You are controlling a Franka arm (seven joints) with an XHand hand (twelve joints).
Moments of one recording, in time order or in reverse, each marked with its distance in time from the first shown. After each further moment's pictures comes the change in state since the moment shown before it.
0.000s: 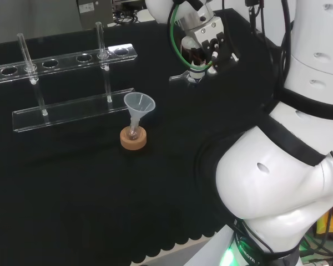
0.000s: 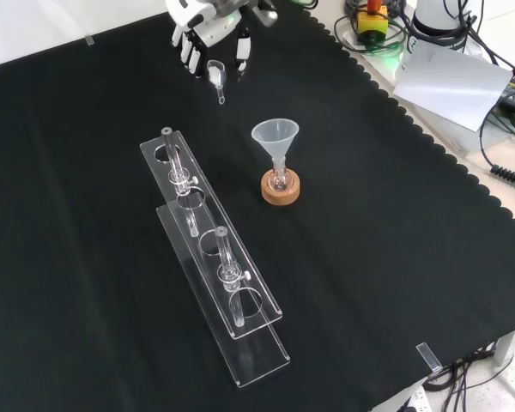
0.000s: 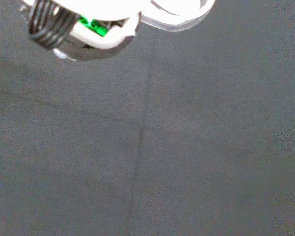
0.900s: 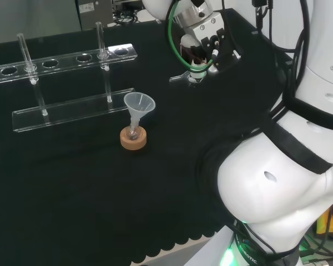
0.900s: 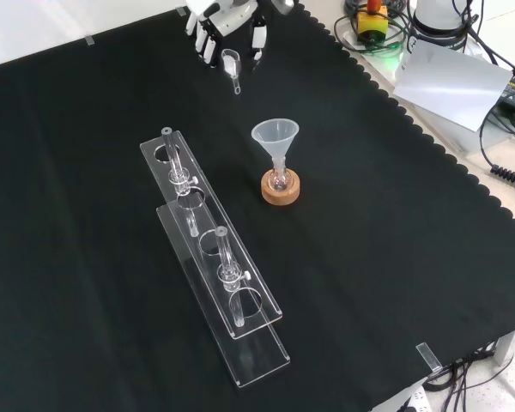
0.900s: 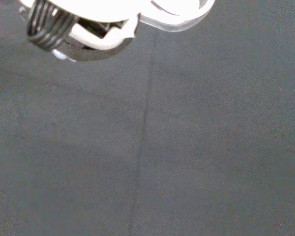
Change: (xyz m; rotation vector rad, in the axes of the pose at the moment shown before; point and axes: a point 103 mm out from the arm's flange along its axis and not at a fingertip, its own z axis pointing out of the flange) arm 0.011 -0.037 -0.015 0.022 -0.028 0.002
